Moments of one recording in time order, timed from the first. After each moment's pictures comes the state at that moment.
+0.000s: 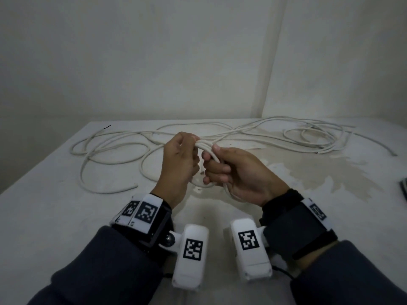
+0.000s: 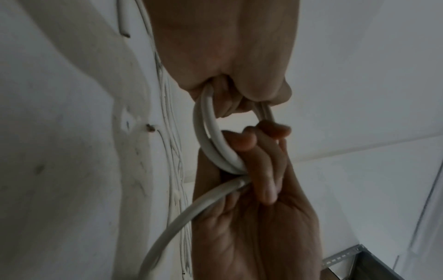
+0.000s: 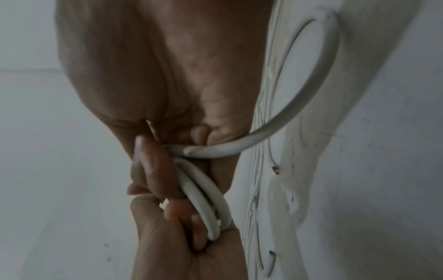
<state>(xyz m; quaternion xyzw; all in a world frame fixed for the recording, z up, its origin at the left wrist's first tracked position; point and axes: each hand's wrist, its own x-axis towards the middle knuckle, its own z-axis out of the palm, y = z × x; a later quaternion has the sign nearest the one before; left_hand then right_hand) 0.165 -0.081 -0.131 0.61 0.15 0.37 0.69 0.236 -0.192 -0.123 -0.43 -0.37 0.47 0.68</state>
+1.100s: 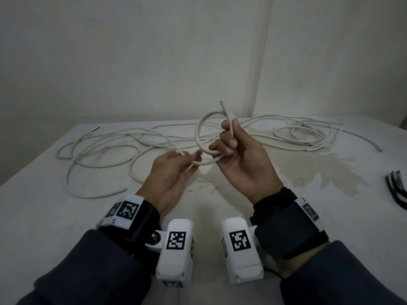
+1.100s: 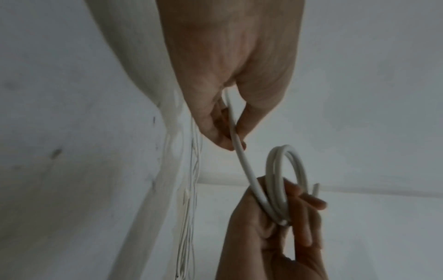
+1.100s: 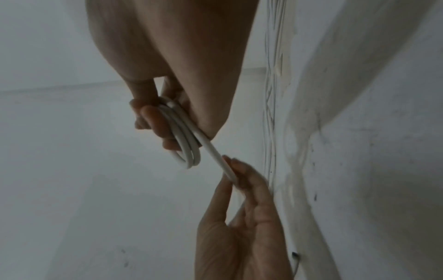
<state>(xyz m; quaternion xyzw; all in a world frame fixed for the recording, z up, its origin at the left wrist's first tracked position) 0.169 -0.078 -0.137 0.43 0.17 0.26 0.85 0.245 -0.194 -0.114 -0.28 -0.25 0.34 0.86</state>
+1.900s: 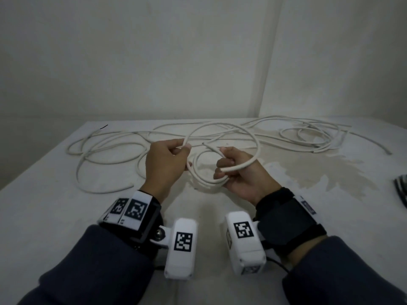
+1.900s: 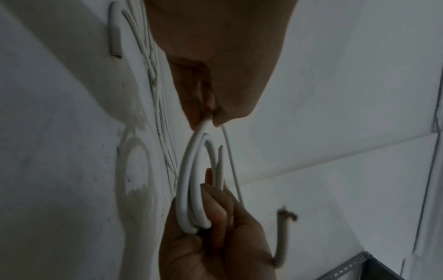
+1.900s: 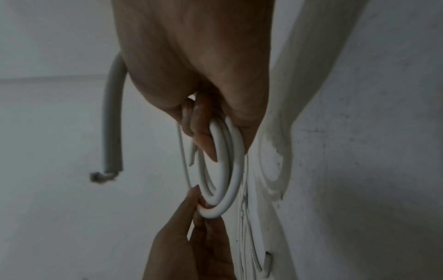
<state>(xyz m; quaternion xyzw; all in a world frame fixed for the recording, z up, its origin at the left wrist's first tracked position) 0.167 -0.059 -0.140 0.72 0.26 0.40 0.51 0.252 -0.189 -0.139 -0.40 -0.14 0.42 0.80</state>
